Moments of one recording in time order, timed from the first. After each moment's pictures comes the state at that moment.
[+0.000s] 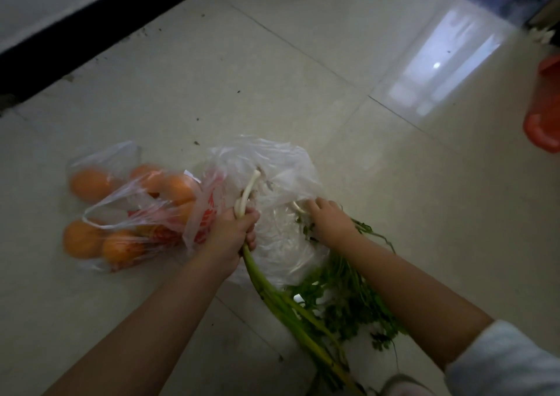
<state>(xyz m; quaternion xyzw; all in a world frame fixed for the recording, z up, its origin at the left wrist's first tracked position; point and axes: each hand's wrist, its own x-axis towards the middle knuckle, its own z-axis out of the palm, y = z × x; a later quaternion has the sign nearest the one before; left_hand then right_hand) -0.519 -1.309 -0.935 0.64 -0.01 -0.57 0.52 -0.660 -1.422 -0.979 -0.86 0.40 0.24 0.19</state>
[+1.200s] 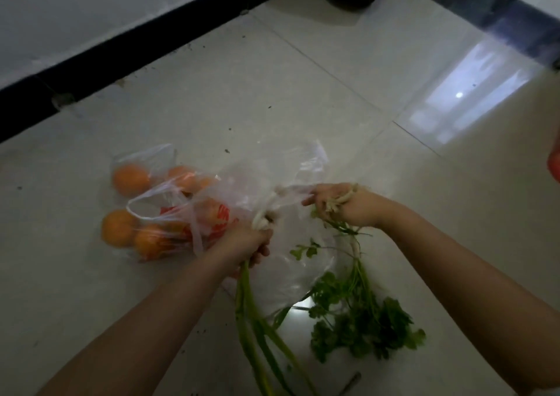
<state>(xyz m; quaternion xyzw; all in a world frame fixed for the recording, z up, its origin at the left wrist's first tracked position) -0.500 -1.291 -0.909 0.77 -0.14 -0.57 0.27 -0.630 -1.441 -0.875 -0.82 0.28 0.16 0.47</state>
